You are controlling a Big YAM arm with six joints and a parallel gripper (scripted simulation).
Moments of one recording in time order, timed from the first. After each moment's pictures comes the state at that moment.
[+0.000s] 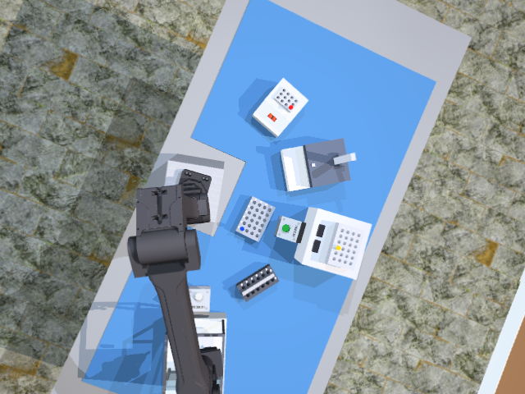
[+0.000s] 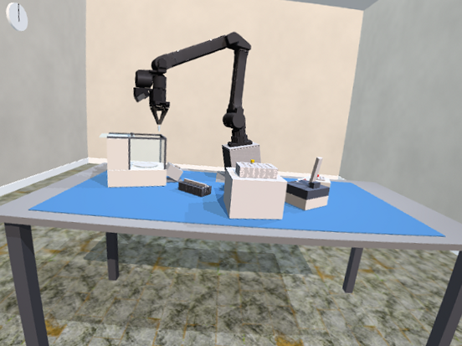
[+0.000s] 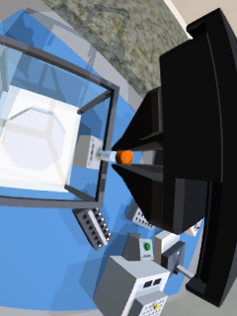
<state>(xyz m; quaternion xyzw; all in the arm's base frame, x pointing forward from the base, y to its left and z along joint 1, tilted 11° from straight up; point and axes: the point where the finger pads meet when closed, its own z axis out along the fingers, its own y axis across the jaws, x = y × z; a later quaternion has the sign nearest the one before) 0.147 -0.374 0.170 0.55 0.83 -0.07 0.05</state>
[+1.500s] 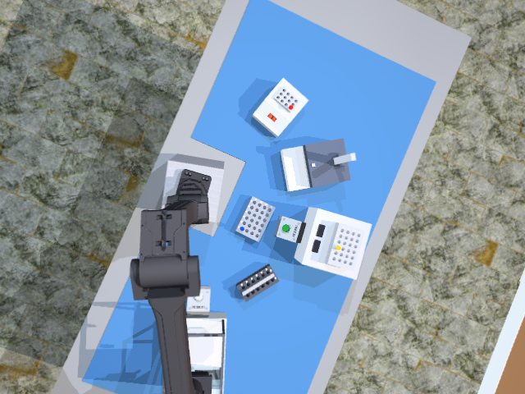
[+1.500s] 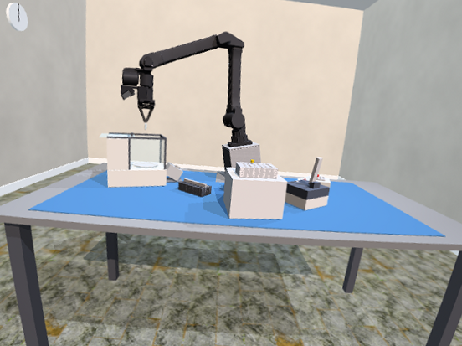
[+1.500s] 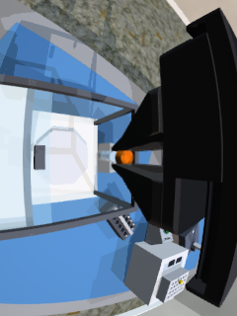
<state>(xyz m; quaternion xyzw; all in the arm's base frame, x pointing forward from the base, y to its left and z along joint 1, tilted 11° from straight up) 0.137 -0.431 0.186 0.61 0.78 -0.07 0.07</state>
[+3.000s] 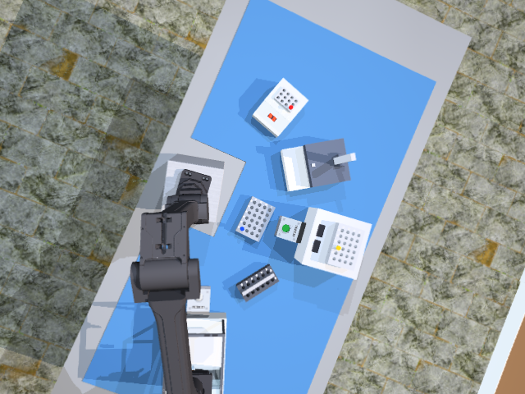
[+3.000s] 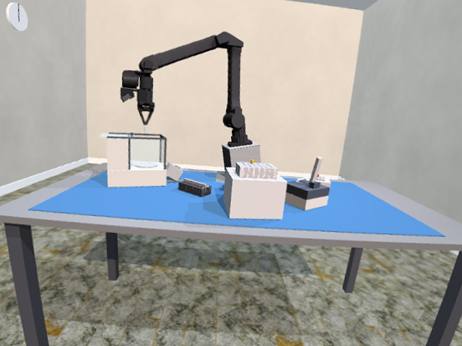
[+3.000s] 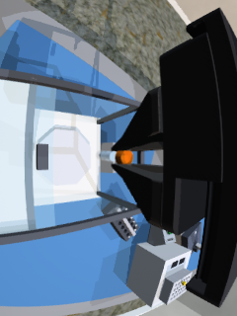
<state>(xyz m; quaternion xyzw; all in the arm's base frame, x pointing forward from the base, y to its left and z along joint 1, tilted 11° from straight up) 0.138 -0.434 0.175 0.61 0.78 -0.07 0.07</state>
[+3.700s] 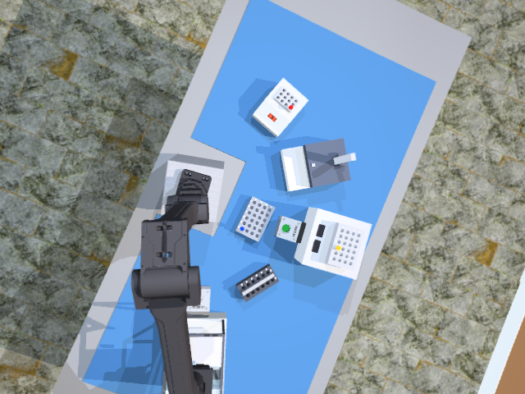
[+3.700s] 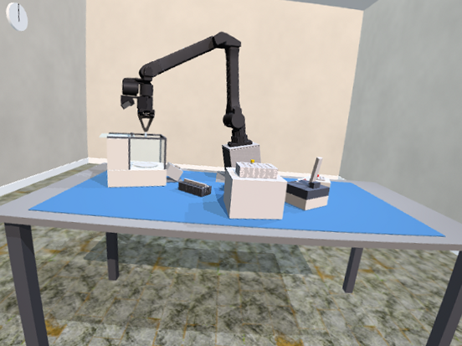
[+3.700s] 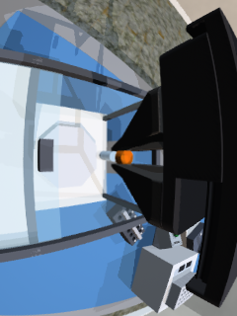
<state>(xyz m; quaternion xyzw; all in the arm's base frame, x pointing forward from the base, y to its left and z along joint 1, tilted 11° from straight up) 0.140 -0.438 0.146 0.61 0.78 -0.07 0.07</state>
